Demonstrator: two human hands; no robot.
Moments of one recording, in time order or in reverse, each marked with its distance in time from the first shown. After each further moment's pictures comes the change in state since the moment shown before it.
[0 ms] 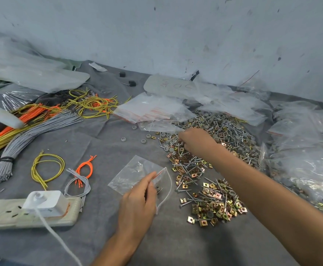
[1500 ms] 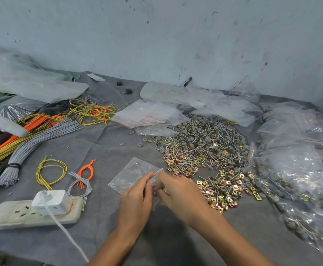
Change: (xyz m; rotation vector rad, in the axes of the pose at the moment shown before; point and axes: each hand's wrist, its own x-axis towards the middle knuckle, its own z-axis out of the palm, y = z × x) left_hand -0.002 -0.004 0.003 0.084 0.030 0.093; right_hand -0.146 -0.113 -0.004 0.544 0.206 -0.056
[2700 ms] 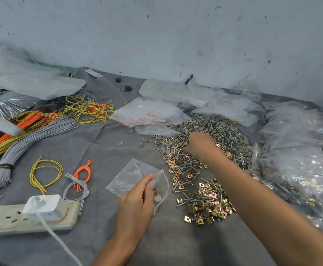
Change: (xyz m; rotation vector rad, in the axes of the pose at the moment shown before) left_hand 0.001 0.003 -0.003 -0.052 -0.054 -0.112; right_hand 0.132 0.118 -0.032 -0.409 -0.152 0.486
